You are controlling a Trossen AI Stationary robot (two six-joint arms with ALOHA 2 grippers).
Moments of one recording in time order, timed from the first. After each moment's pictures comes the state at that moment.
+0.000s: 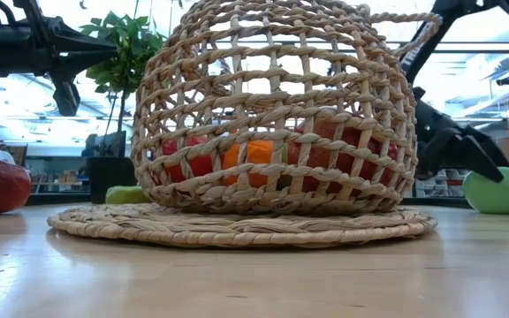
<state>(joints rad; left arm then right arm) -0.24 0.06 0.01 0.28 -0.53 -0.69 -0.82 1.80 0.96 -1.48 -0.04 0.17</state>
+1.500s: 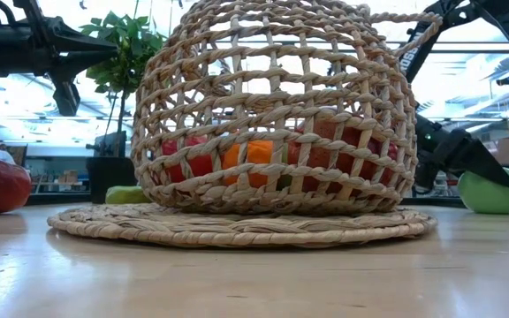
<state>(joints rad) -0.24 0.06 0.01 0.28 -0.53 -0.69 -0.81 1.90 0.96 -1.44 -0.04 -0.11</state>
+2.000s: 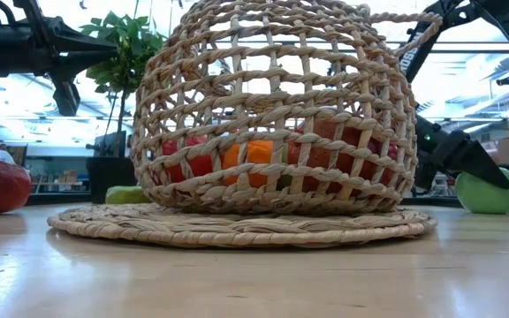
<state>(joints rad) -0.24 0.06 0.01 0.28 -0.53 -0.69 -0.81 1.90 0.96 -1.41 -0.02 -0.12</state>
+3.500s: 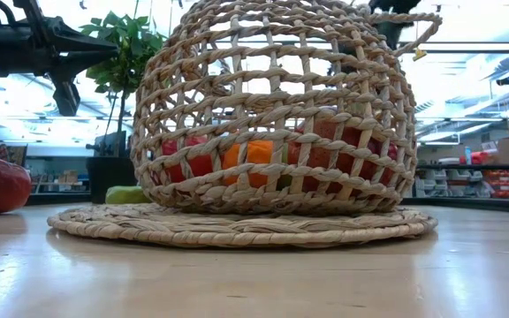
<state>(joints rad) -0.24 0.06 0.01 0.28 -0.53 -0.69 -0.81 1.56 1.54 -1.31 -0.33 0.05</state>
